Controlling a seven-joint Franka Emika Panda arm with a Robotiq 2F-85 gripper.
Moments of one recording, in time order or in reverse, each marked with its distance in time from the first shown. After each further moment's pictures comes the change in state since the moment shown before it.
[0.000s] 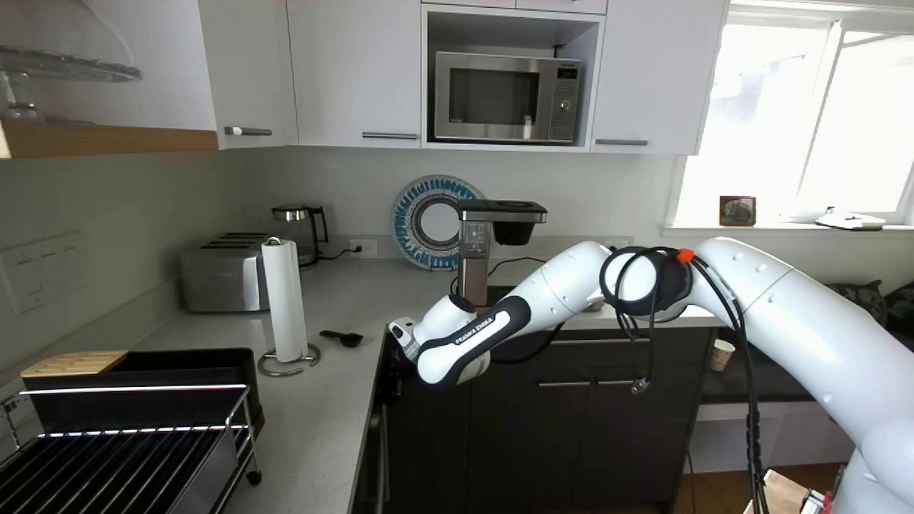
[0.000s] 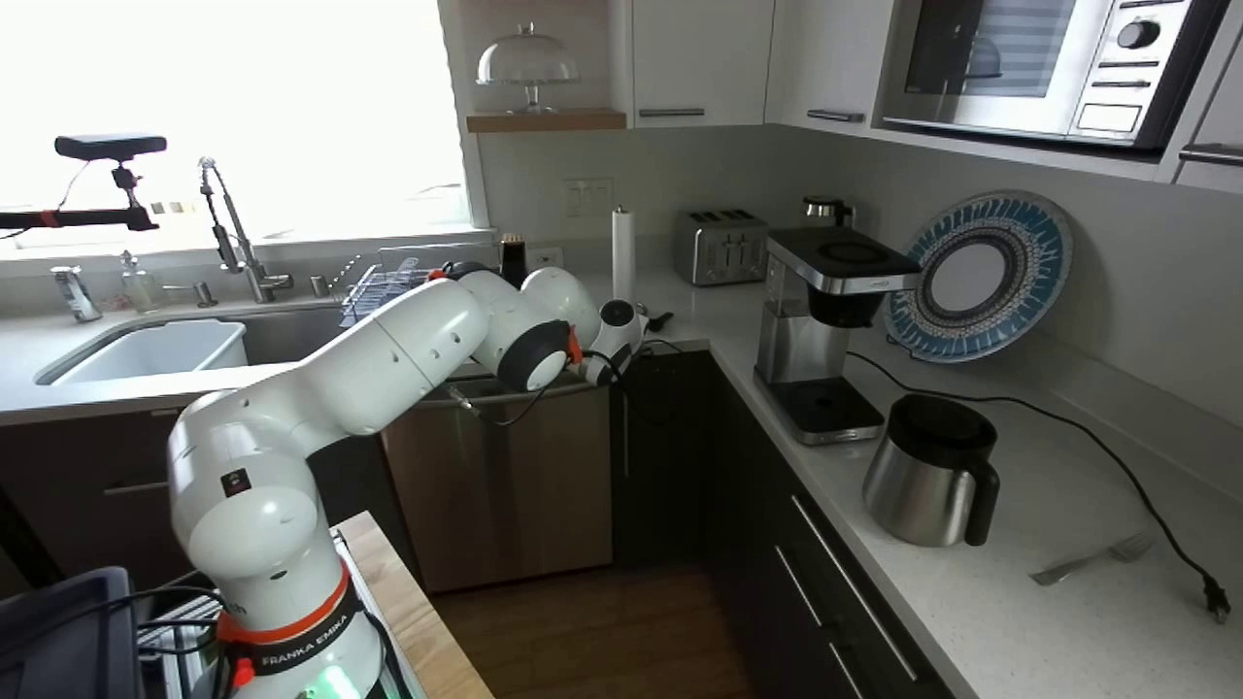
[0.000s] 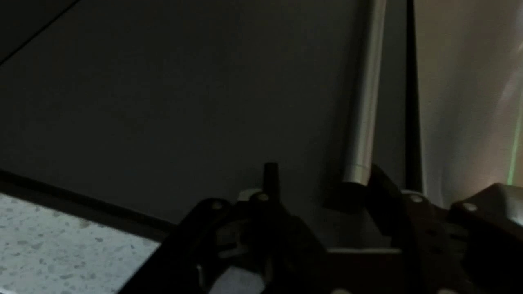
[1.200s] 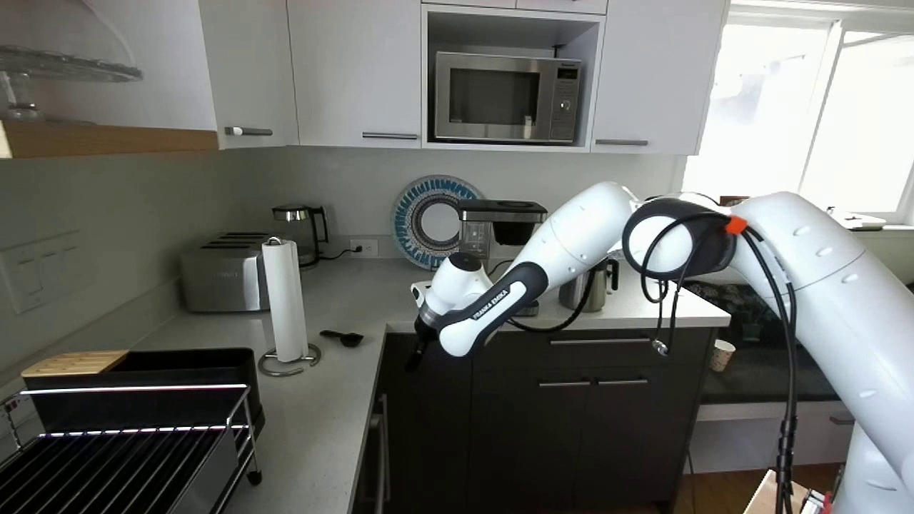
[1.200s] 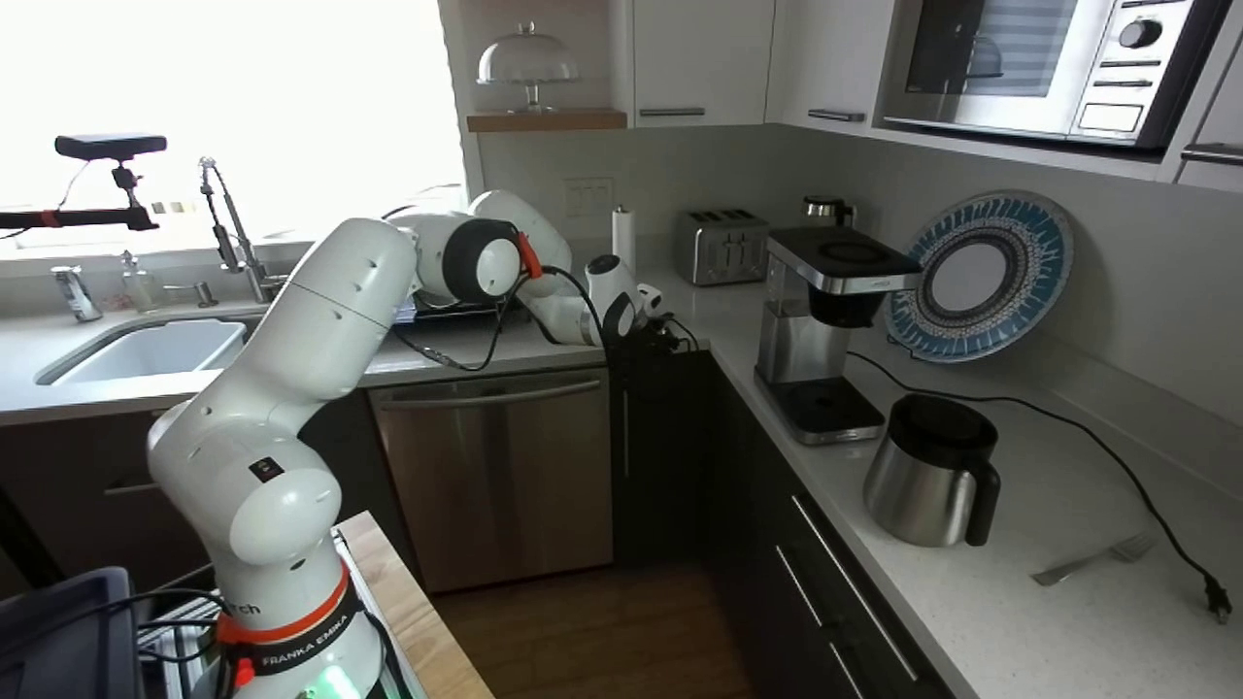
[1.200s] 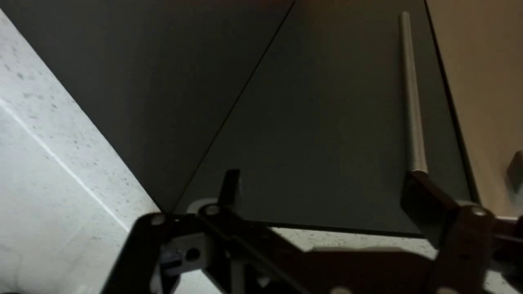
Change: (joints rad) arm 0.249 -0.378 -0.444 -0.272 -0.011 -0.097 0.616
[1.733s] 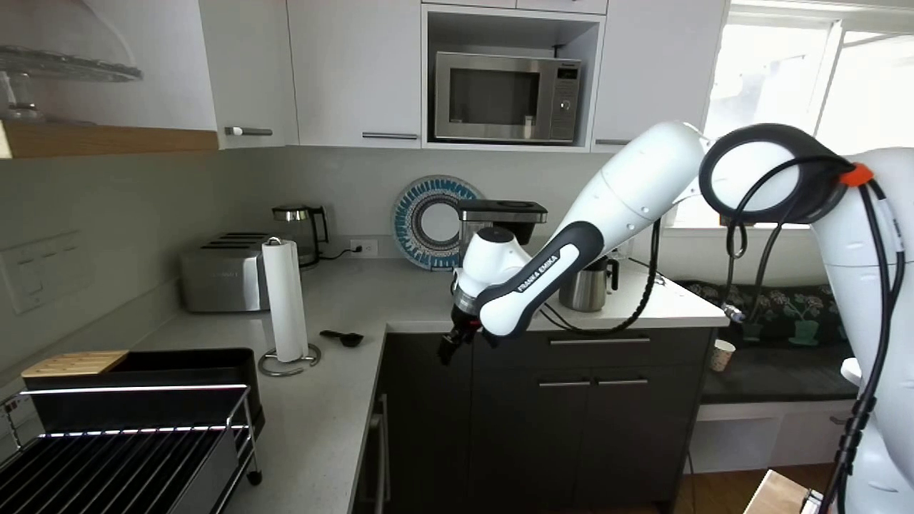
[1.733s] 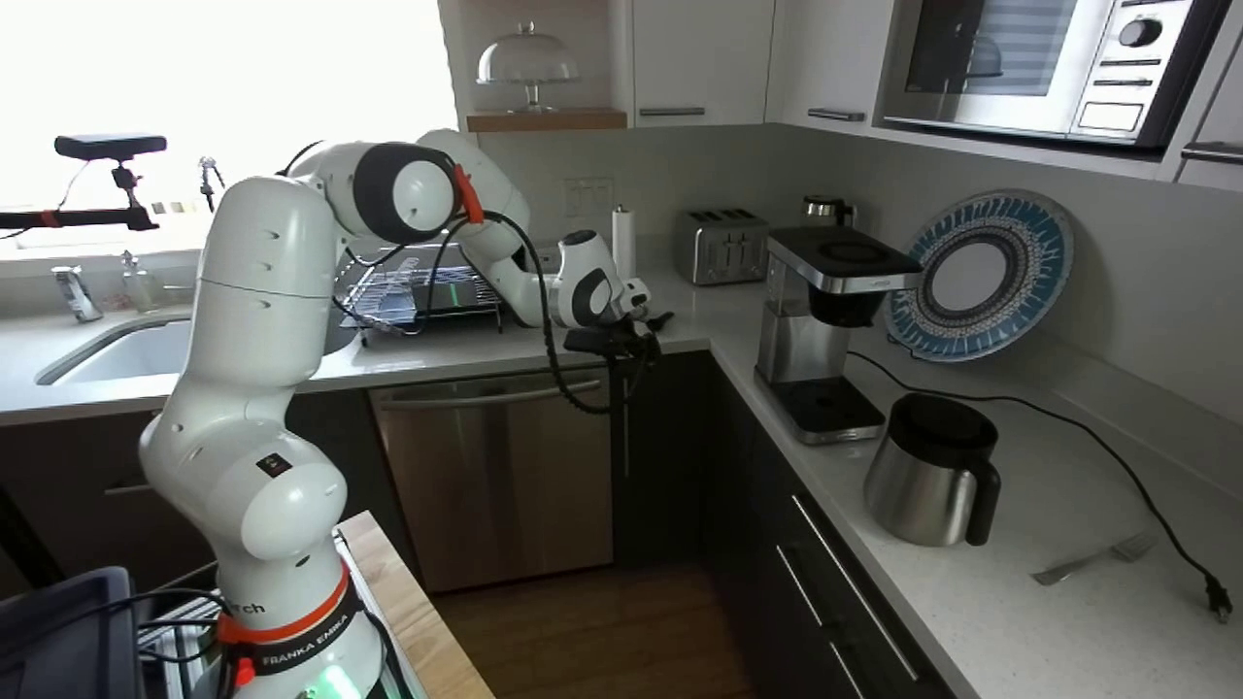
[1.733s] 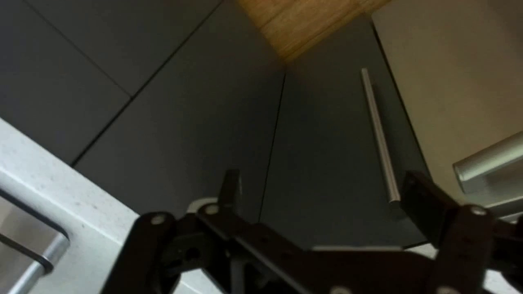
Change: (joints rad) arm 0.068 -0.362 -0.094 -0.409 0.000 -0.112 0.406
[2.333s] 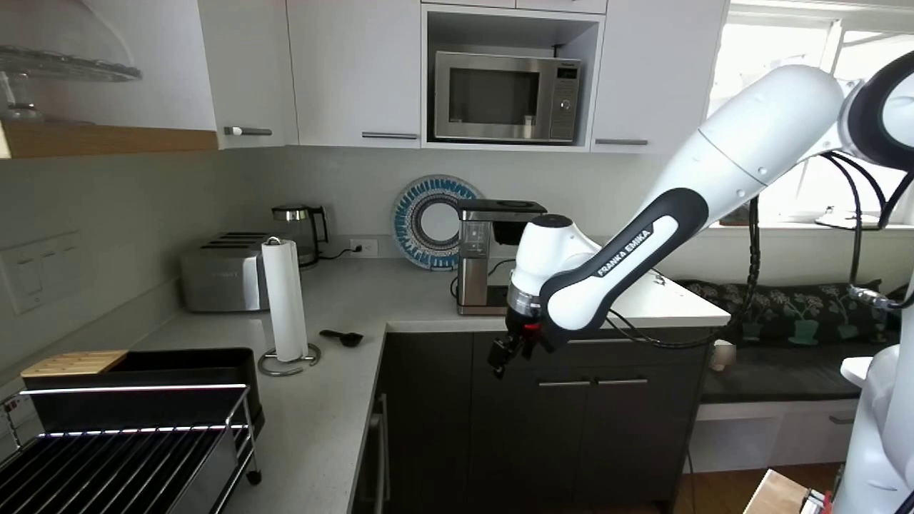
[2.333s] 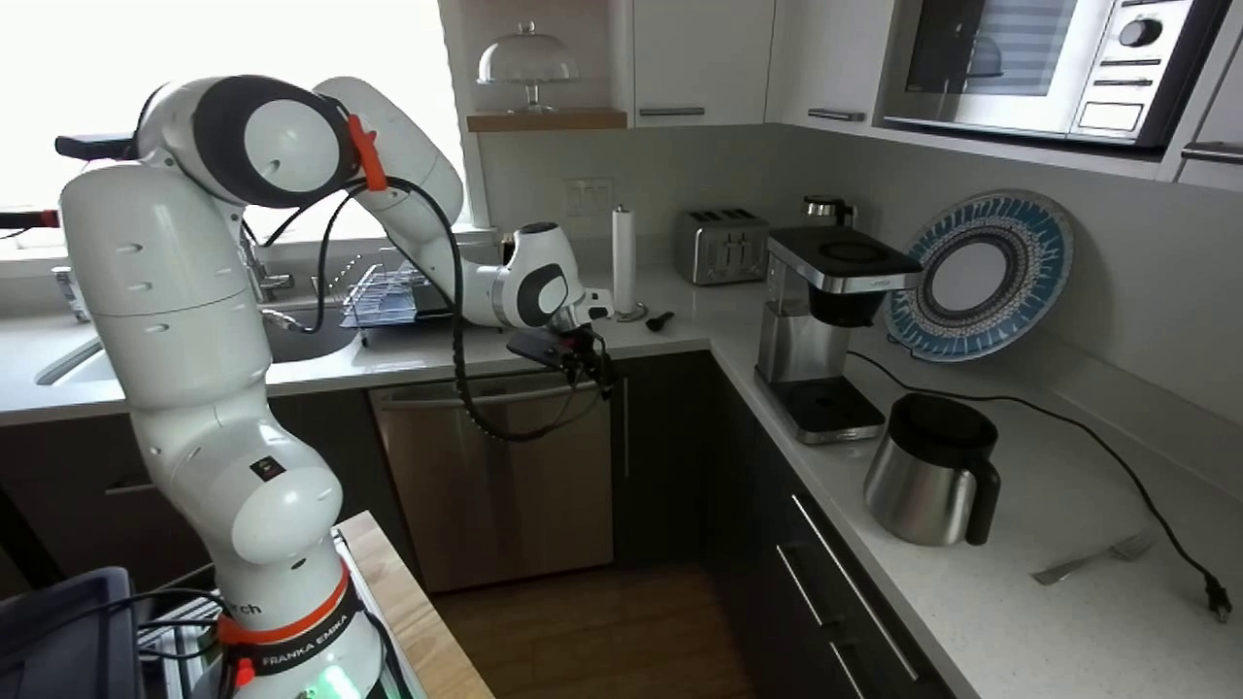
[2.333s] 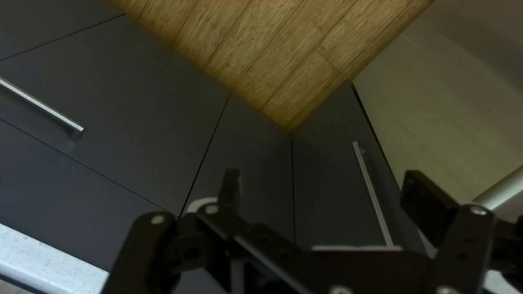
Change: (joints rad) arm -0.054 -0.385 0.051 -0.422 0.004 -0.101 0.204
